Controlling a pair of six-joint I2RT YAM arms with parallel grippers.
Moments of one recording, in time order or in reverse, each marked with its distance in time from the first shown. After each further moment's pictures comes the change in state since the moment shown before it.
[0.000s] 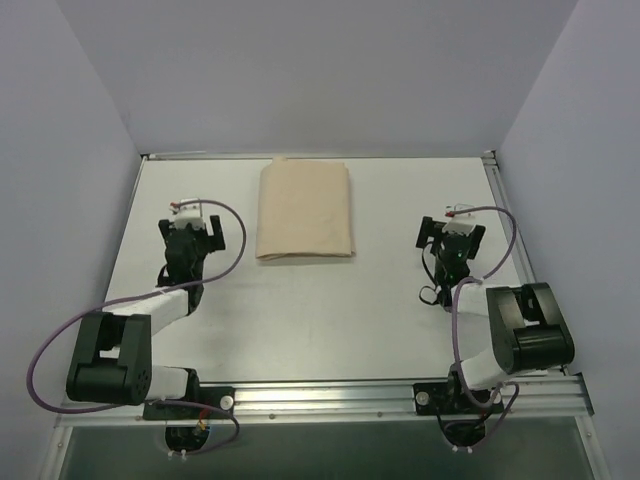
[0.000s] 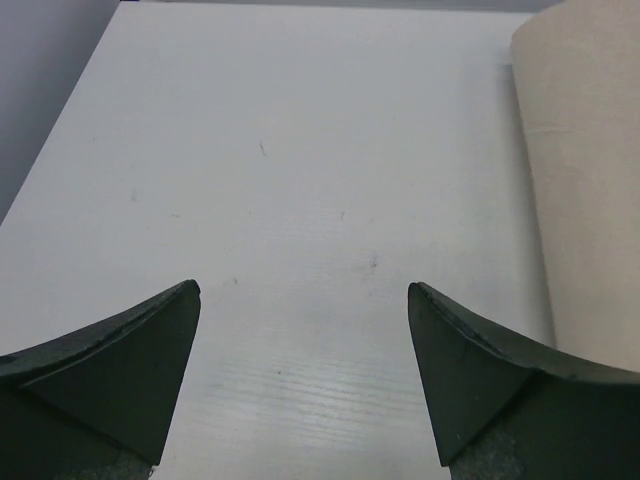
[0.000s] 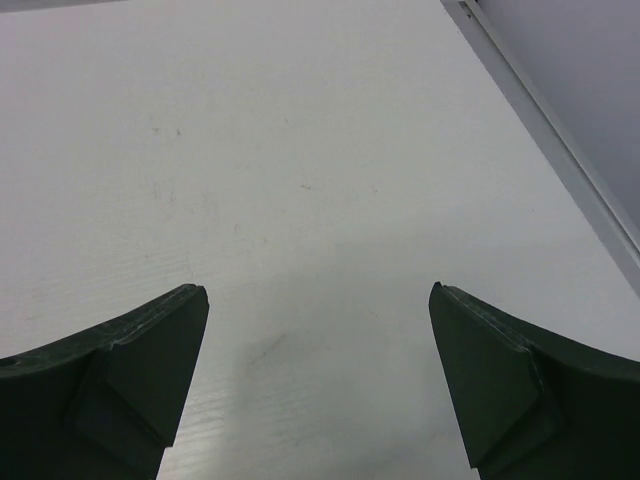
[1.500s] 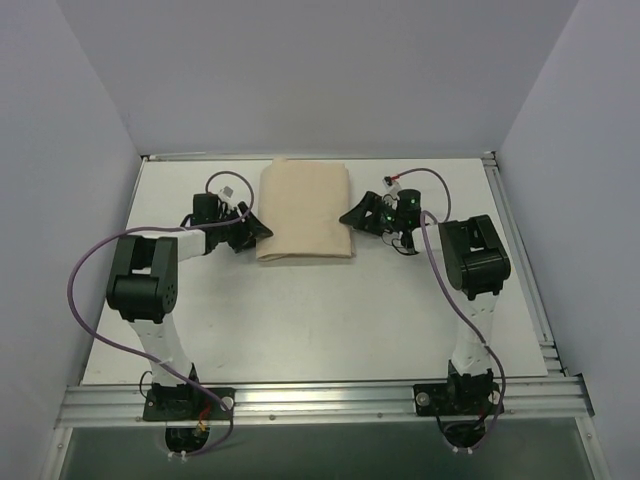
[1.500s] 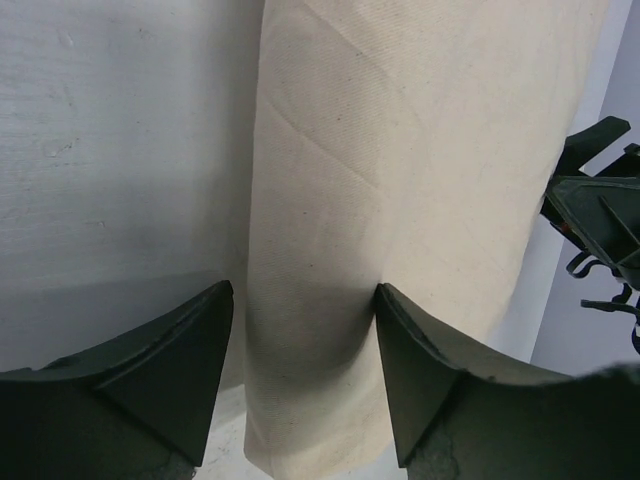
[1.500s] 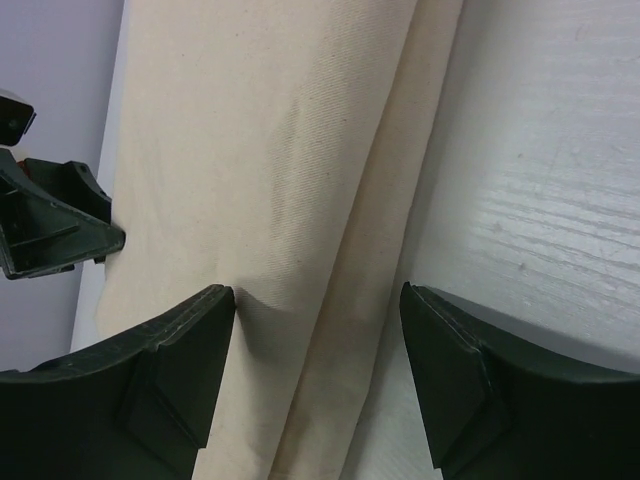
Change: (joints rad) left arm -0.031 0.502 0.628 -0.697 0.716 -0.700; right arm 0.139 0.561 0.733 -0.394 -0.945 0.632
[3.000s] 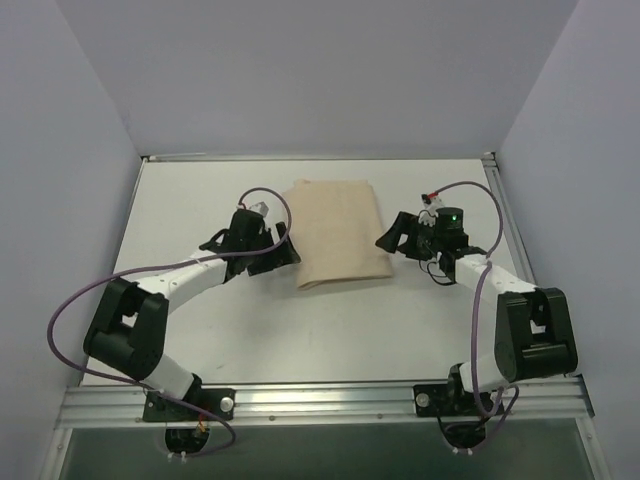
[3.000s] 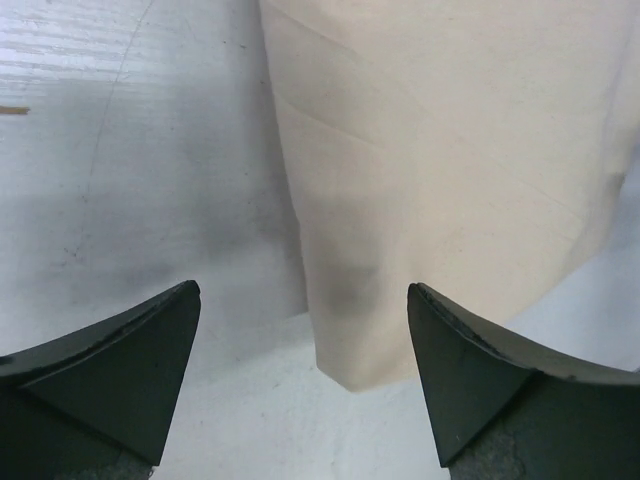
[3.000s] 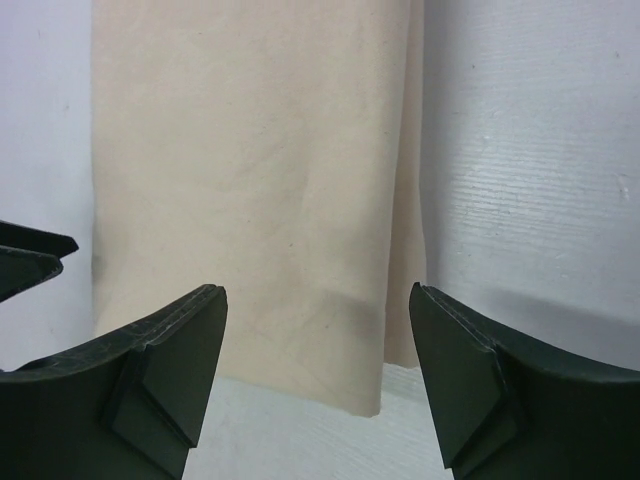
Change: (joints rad) left arm -0.344 -0.323 -0.135 -0.249 -0.363 -0.005; right arm -0.100 -0.629 -0.367 -0.467 0.176 -0.216
